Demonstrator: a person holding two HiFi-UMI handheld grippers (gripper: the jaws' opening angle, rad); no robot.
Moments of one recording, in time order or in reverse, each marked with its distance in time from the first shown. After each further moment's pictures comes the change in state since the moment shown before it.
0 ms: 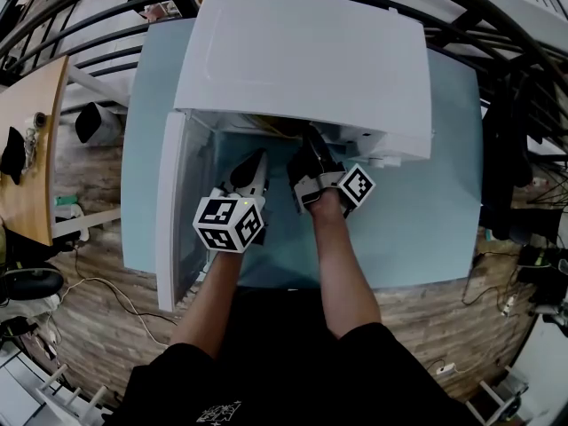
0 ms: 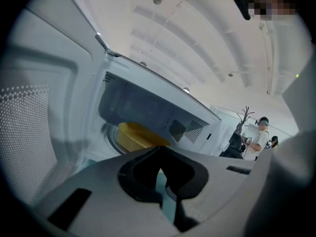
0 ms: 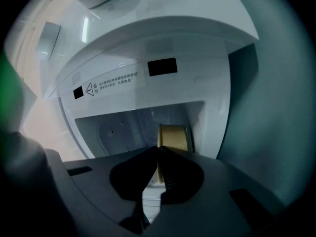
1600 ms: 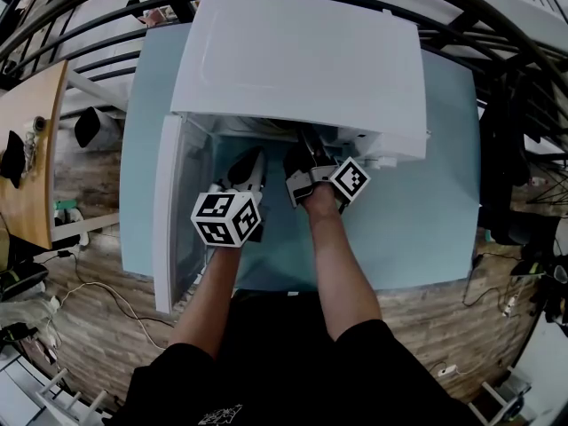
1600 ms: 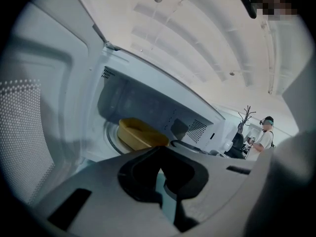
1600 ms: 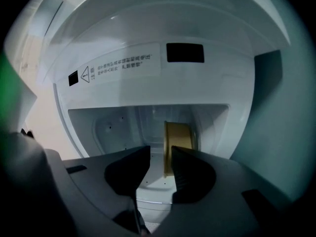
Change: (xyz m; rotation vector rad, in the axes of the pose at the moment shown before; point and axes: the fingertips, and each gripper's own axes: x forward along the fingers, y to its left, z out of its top) left arm 0.010 0.006 -0.001 -0.007 0.016 0.009; right arm 0.017 0.005 0.002 -0.111 0.010 -0.019
